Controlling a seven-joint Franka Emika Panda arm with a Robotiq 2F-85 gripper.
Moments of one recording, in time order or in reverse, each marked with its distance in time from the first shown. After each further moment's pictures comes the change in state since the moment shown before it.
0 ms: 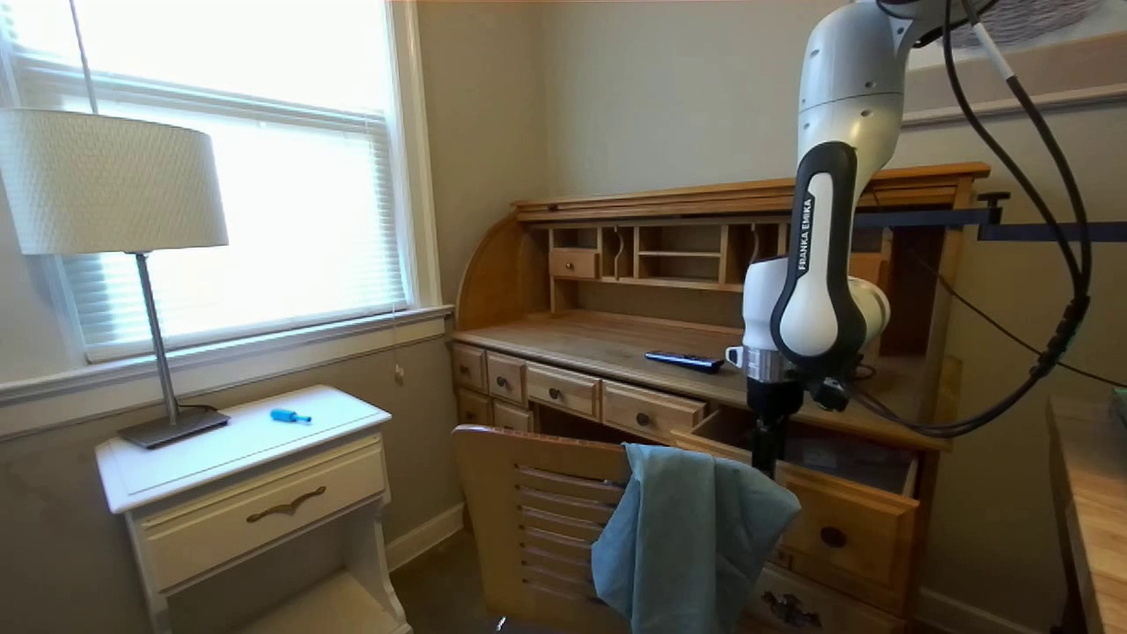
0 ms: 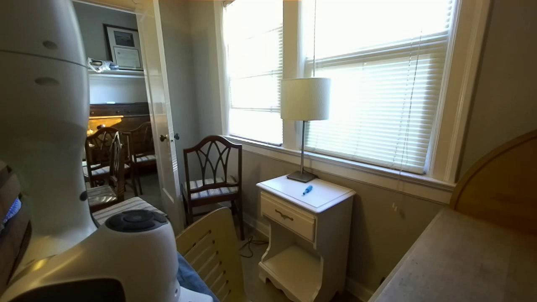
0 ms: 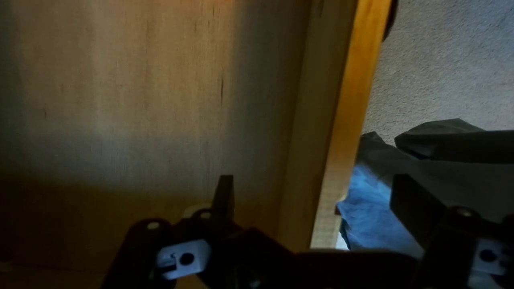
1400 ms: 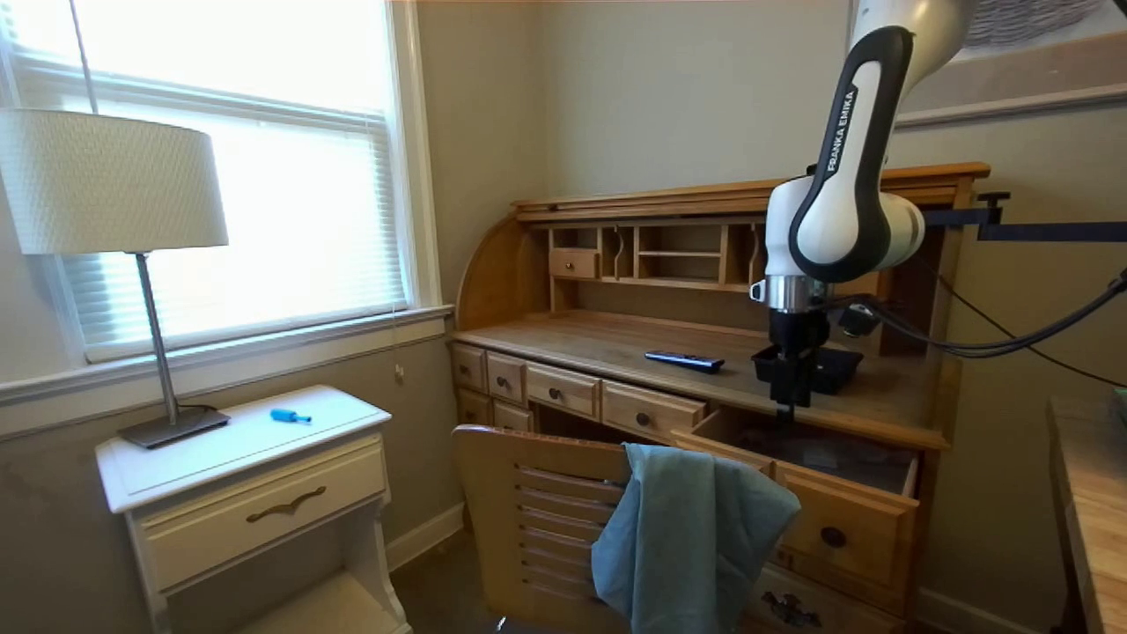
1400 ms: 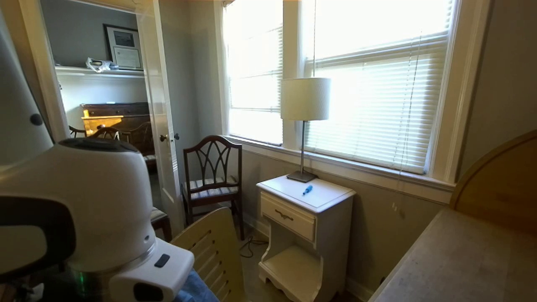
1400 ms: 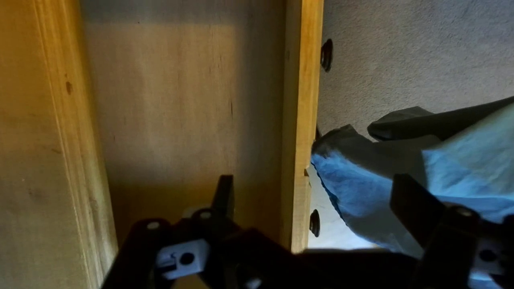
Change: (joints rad) arm -0.013 -0.368 0.001 -0.234 0.086 -0.143 0.003
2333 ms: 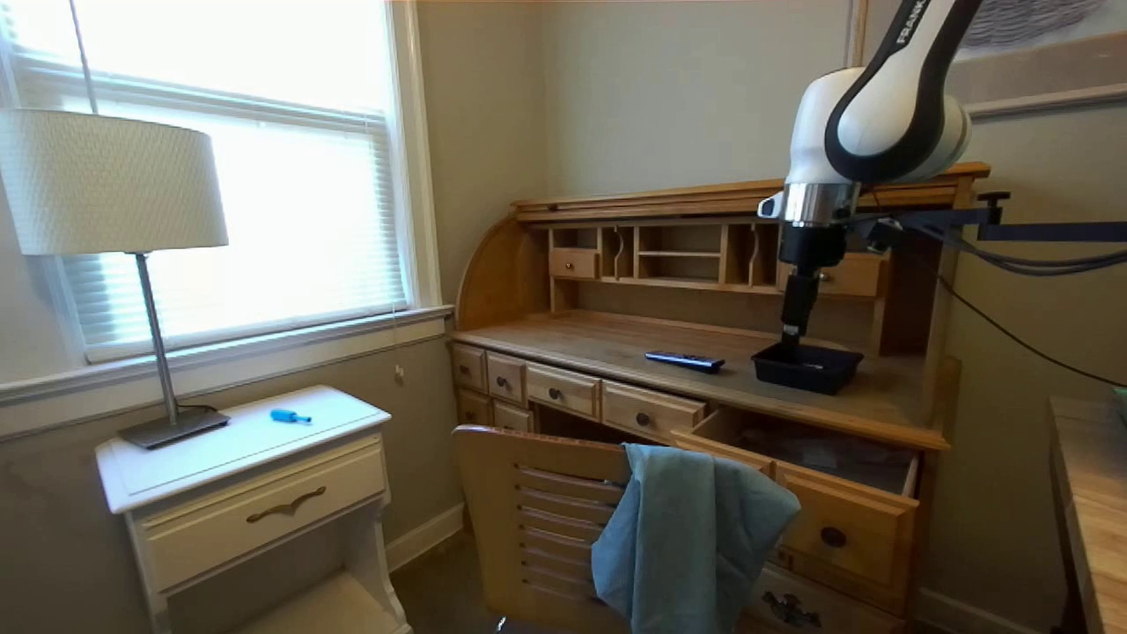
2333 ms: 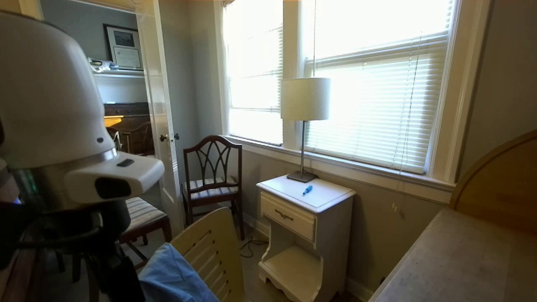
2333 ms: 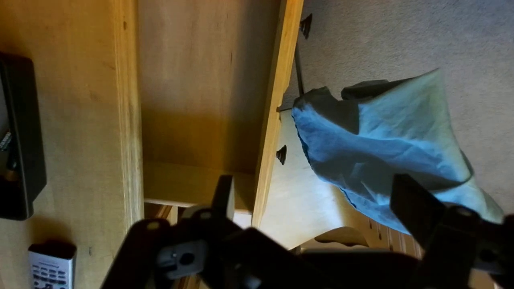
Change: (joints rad) arm 0.125 -0.414 -0.092 -0.182 -0.003 -0.101 -0.099
